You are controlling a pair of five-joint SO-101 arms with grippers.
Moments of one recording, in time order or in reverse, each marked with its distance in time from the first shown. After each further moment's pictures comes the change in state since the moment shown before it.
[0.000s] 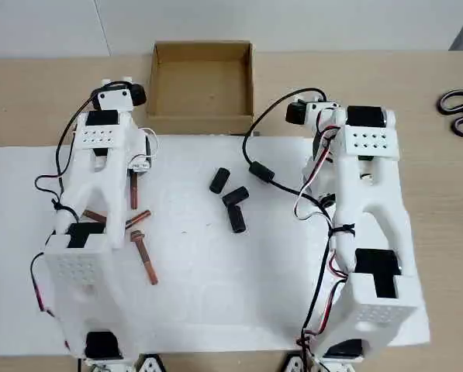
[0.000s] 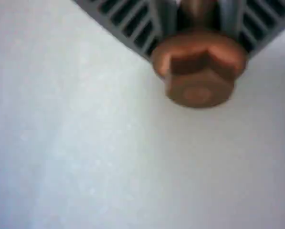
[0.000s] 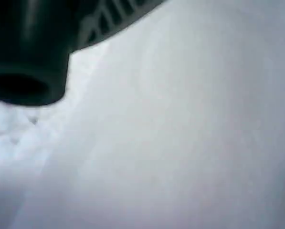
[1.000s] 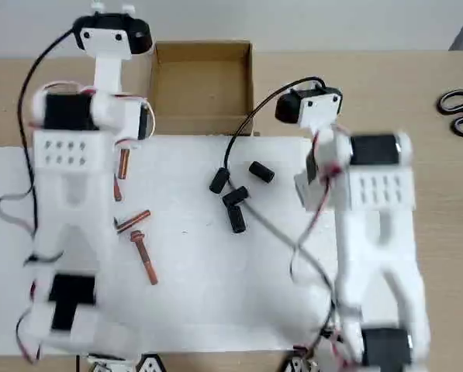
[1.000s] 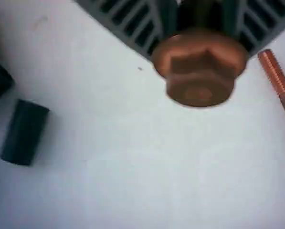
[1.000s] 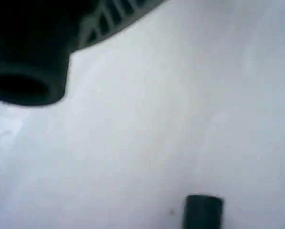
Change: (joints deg) left arm 7.1 -35.6 -8.8 20.7 -8.4; right arm -6.7 -34.1 11.8 4.9 -4.3
